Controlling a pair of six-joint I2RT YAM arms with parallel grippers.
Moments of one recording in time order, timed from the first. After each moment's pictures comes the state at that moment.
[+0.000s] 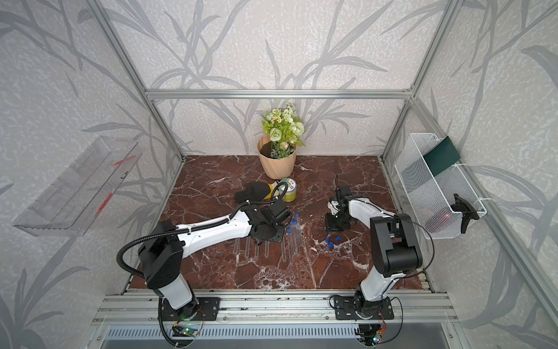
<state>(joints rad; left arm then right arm) -0.93 1.73 1.26 -0.79 -0.11 -0.73 0.14 1.69 0.97 -0.71 -0.29 0.14</state>
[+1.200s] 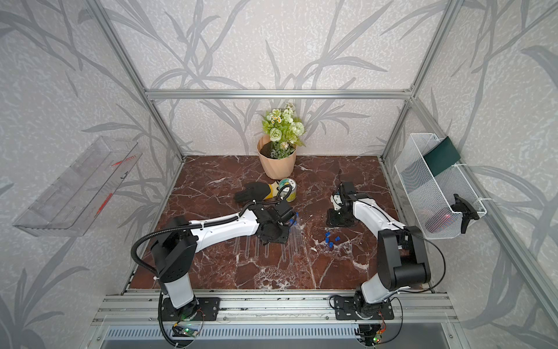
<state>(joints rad) -0.93 1.85 1.33 -0.79 -0.04 -0.76 0.15 1.51 0.99 -0.76 -0.24 0.13</state>
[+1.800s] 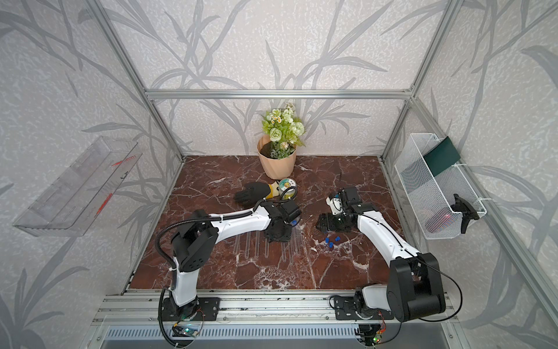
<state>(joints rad) -0.91 2.01 1.45 -0.85 -0.07 -0.77 0.18 1.34 0.88 -0.74 -0.40 0.16</state>
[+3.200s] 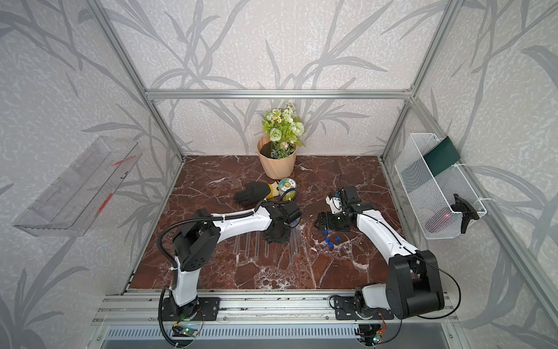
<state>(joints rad) -0.92 1.97 1.41 -0.86 -0.08 -0.74 0.18 1.36 0.88 -0.71 -0.43 0.19</state>
